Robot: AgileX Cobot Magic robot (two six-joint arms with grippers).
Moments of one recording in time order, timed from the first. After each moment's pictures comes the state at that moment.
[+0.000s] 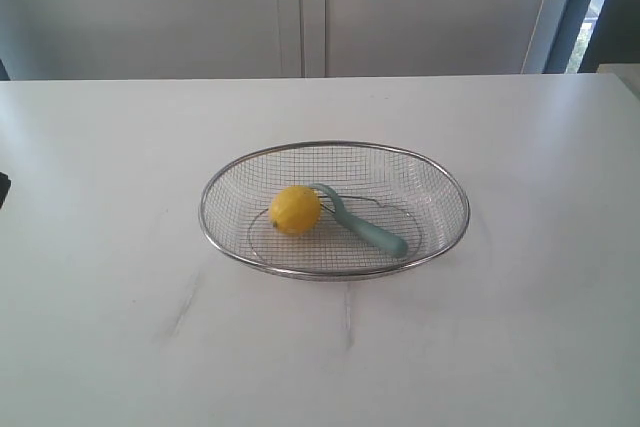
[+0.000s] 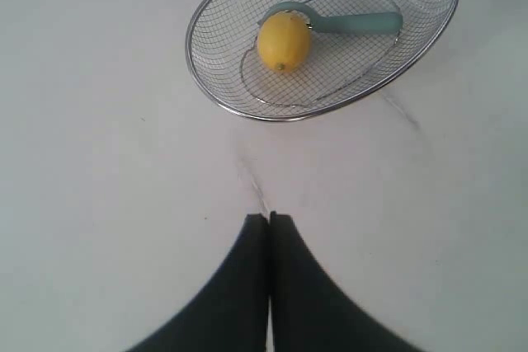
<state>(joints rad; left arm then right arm) -0.59 0.73 -0.85 -0.06 0.89 0.13 0.12 0.01 -0.01 0.04 0.33 0.02</state>
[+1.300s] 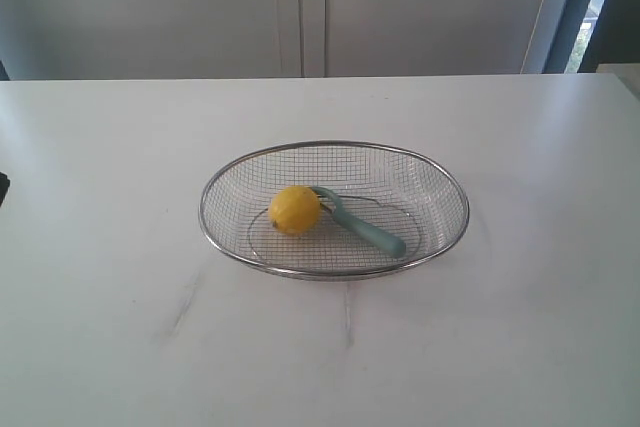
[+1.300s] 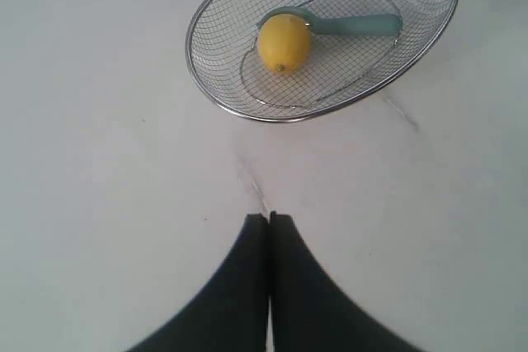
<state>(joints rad) -0.59 0.73 -0.85 -0.06 0.89 0.13 0.10 0.01 -0.01 0.04 0.33 0.03</state>
